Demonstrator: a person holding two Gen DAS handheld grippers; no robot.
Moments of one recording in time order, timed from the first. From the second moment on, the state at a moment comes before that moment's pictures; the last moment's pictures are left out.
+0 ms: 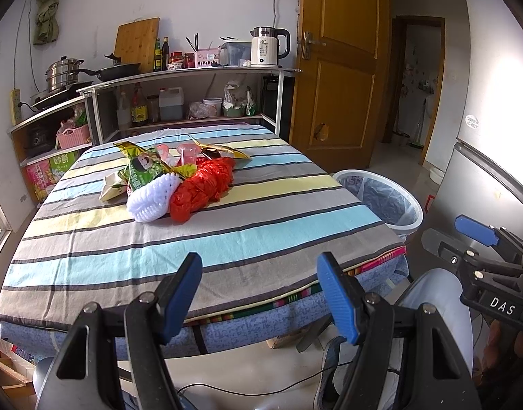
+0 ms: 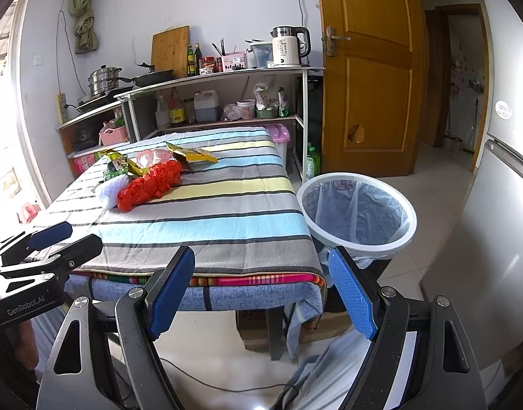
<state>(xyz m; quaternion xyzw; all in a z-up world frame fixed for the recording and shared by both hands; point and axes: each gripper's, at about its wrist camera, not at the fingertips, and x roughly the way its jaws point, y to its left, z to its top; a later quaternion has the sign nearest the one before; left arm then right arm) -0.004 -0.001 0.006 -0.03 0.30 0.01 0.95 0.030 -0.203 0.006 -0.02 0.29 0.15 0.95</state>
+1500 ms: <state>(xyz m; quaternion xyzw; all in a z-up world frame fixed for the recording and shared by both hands) -0.007 0.002 0.007 -0.03 0.29 0.01 0.96 0.027 -0.201 0.007 -0.02 0.29 0.15 0.95</state>
